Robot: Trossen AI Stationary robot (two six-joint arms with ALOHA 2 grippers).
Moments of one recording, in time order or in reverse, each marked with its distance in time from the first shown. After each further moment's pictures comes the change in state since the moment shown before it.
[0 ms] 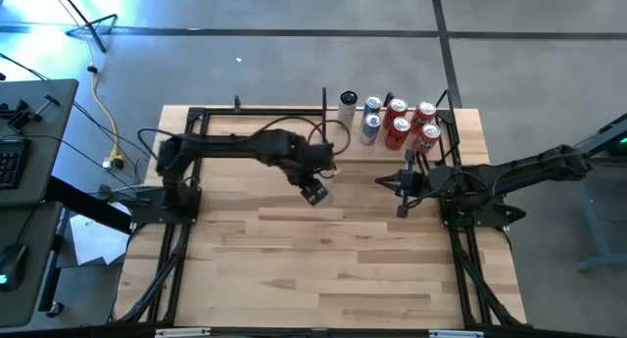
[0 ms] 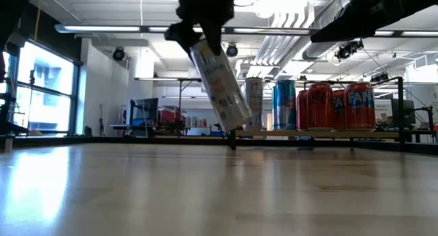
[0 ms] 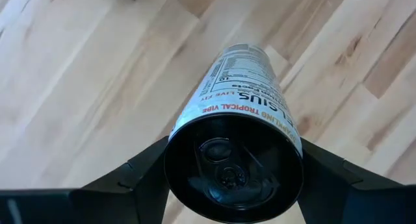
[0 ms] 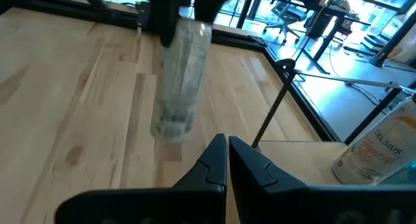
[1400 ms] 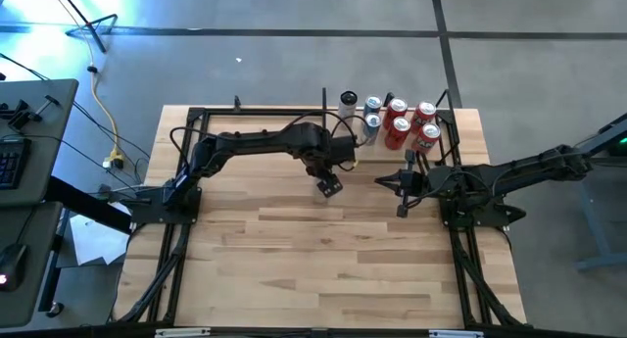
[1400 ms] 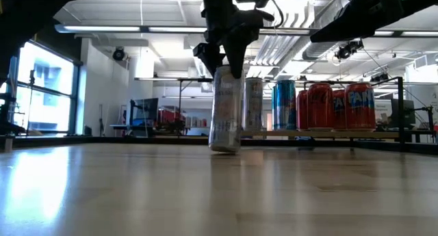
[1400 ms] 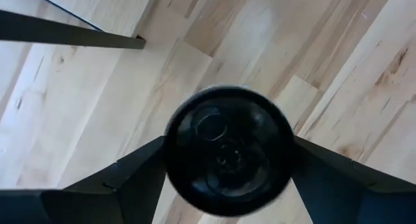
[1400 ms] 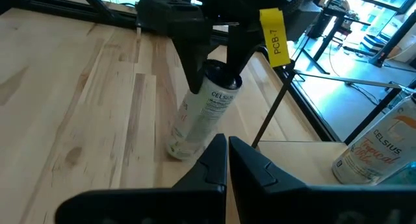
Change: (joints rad) left arm 0.076 0.293 0.336 -0.128 -0.024 0.207; right arm 0.000 0.000 0.000 0.003 -0.002 0.000
